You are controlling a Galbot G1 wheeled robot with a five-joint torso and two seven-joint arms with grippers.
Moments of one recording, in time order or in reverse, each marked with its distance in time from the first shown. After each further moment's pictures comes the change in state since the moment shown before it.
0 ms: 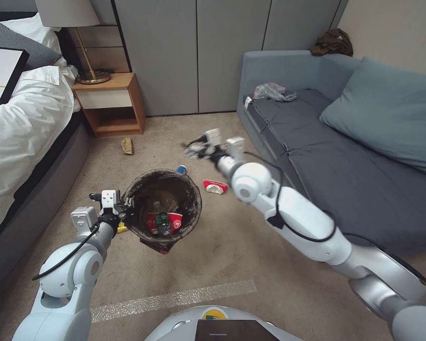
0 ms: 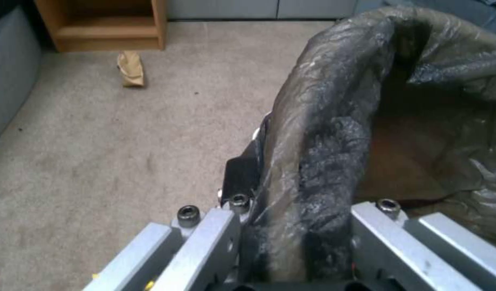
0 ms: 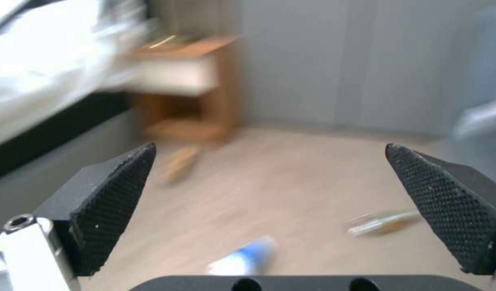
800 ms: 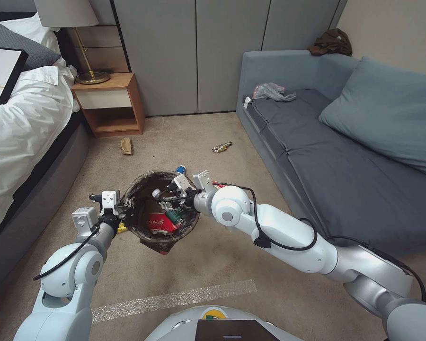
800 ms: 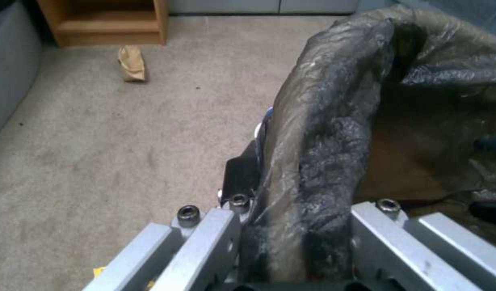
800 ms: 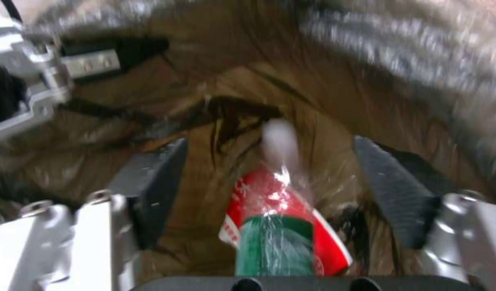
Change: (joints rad) left arm 0.001 -0.008 -0.002 0.013 0.014 -0.001 0.007; right arm 0.076 0.076 -0.332 0.014 0.398 -0.295 -0.015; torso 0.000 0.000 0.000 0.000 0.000
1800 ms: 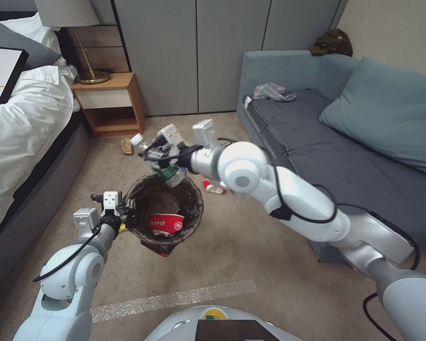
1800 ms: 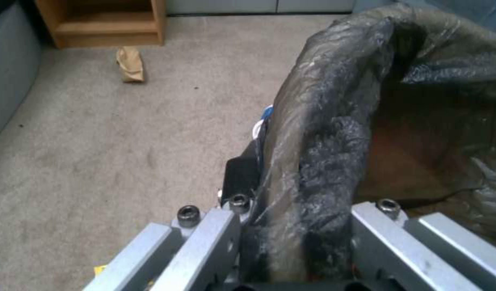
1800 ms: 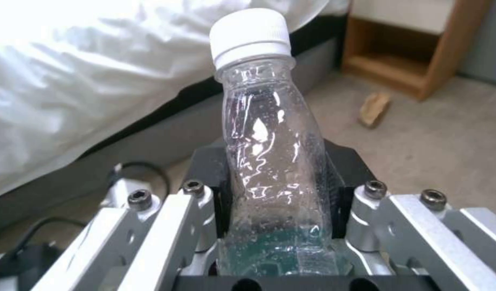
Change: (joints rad) left arm 0.012 0.005 0.010 -0.021 0.004 0.008 -0.005; right arm 0.236 0.033 0.079 0.120 0.088 -0.035 -0.030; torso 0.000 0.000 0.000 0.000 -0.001
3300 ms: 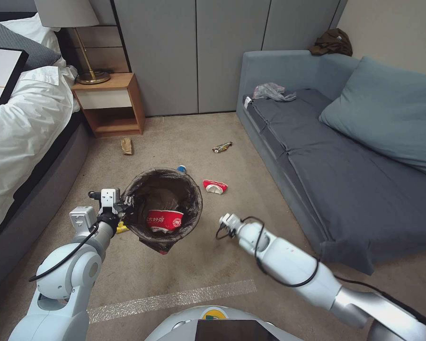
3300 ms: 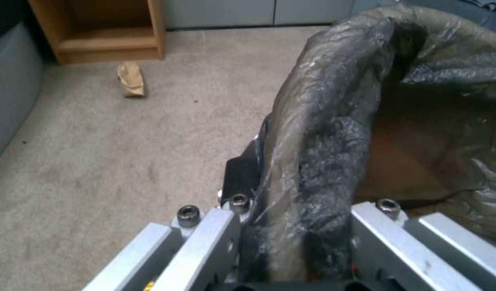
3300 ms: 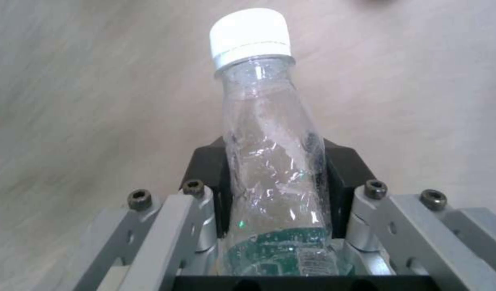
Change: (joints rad) left arm -0.003 0.021 -0.007 -0.013 -0.012 -0.014 -0.001; right arm -0.555 -0.122 0.093 -0.547 -1.019 -0.001 -0.311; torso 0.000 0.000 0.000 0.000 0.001
